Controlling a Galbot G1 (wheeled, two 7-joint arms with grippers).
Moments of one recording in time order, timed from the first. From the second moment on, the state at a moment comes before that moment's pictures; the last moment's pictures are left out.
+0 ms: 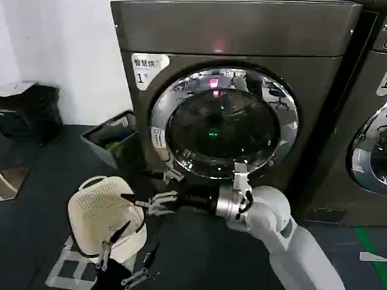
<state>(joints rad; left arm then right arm) 1.86 -1.44 -0.73 -2.28 0.00 -0.49 0.49 -0.67 1.21 0.07 2.05 0.91 -0.63 -0.54</state>
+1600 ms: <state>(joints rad) 1.87 -1.40 -0.74 -2.29 -0.03 -0.48 0.49 -0.96 1.02 0.48 2.02 0.61 -0.26 -0.47</state>
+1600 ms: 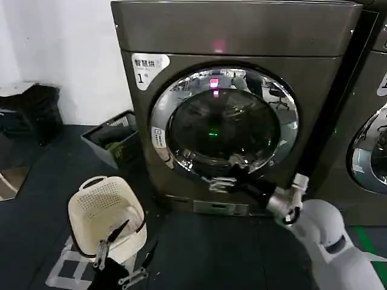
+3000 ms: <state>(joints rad) 1.88 -1.41 -0.75 -2.32 -0.03 -0.48 0.49 -0.69 1.02 0.21 1.73 0.60 -0.17 -0.38</state>
